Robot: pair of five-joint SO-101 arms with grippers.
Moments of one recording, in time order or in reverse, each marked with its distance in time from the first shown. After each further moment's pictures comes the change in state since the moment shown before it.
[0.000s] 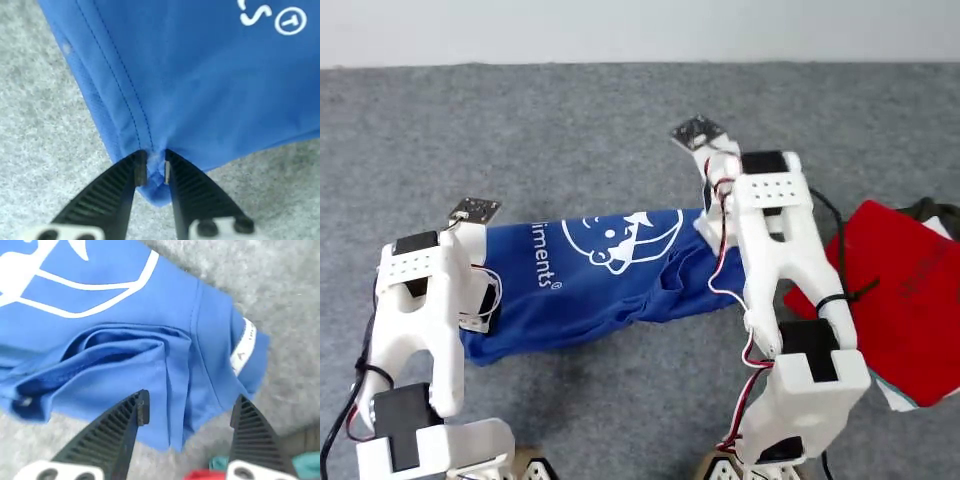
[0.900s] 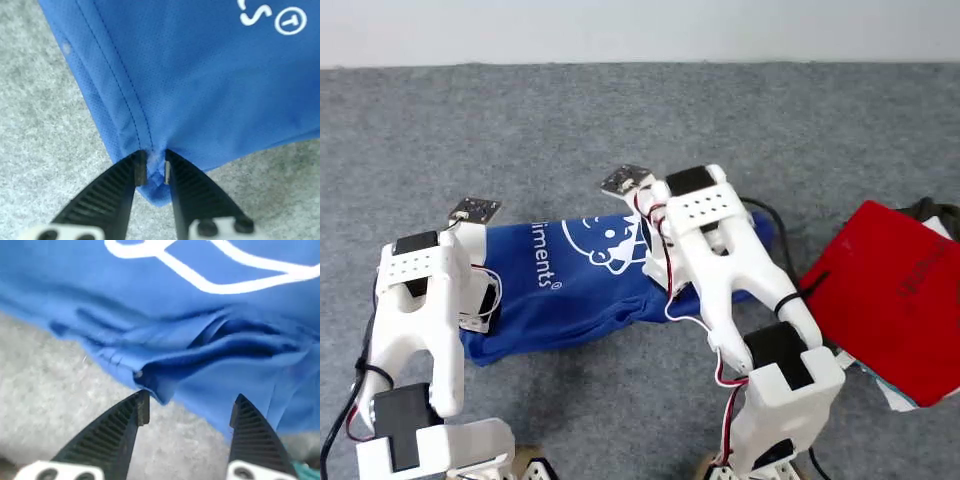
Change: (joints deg) left arm 0.0 0.0 0.0 0.0 0.0; right arm -14.8 0.0 6.8 4.2 -2.7
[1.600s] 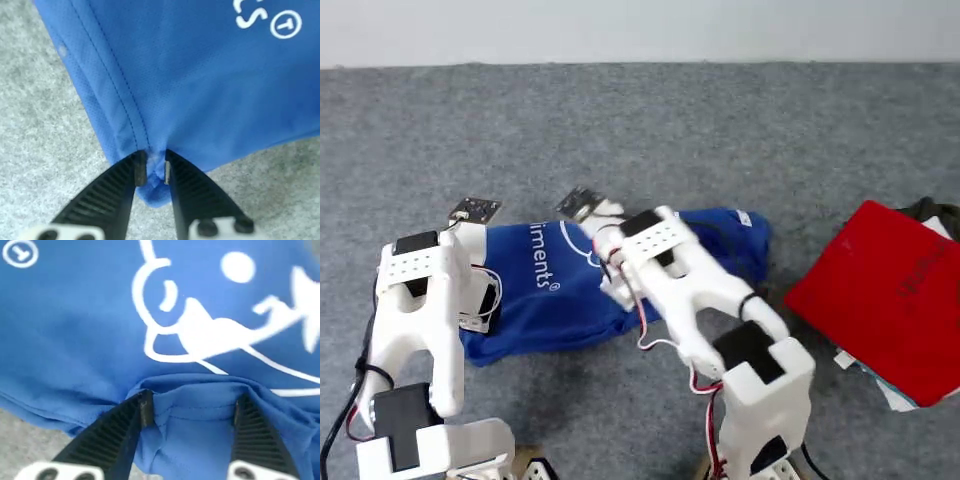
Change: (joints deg) left arm 0.0 0.0 0.0 0.0 0.0; right arm -11.2 6.1 9.1 -23.0 -5.5
